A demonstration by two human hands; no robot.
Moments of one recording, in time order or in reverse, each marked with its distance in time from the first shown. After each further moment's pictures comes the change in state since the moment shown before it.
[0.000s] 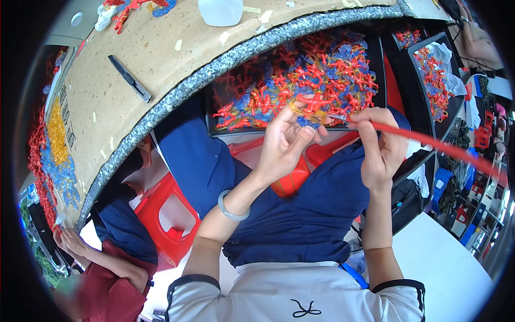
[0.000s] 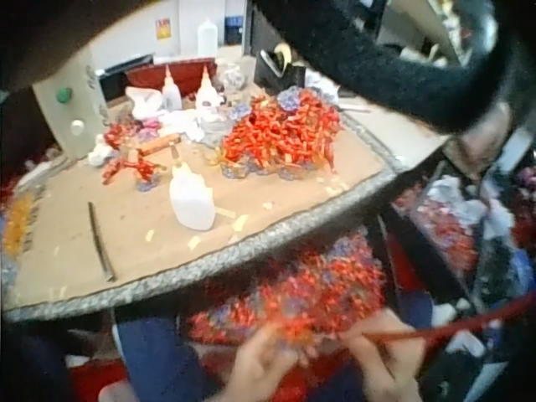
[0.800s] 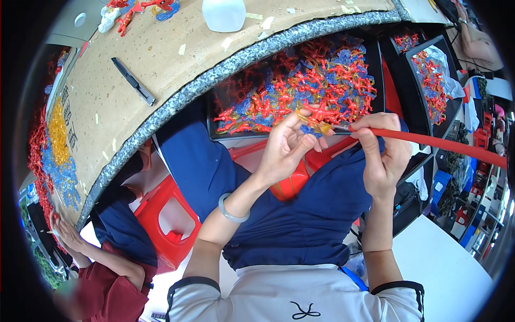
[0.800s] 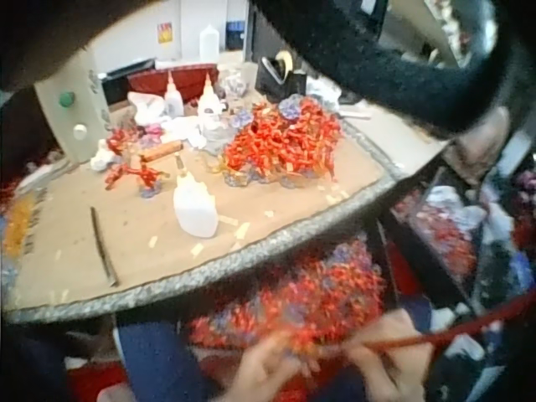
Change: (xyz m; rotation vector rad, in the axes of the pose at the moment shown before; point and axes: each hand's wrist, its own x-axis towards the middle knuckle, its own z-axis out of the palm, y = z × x) left_hand 0.001 0.000 -0.003 -0.028 -0.103 -0.047; right_hand 0.006 -0.014 -0.009 -0.191 -0.036 -0.031
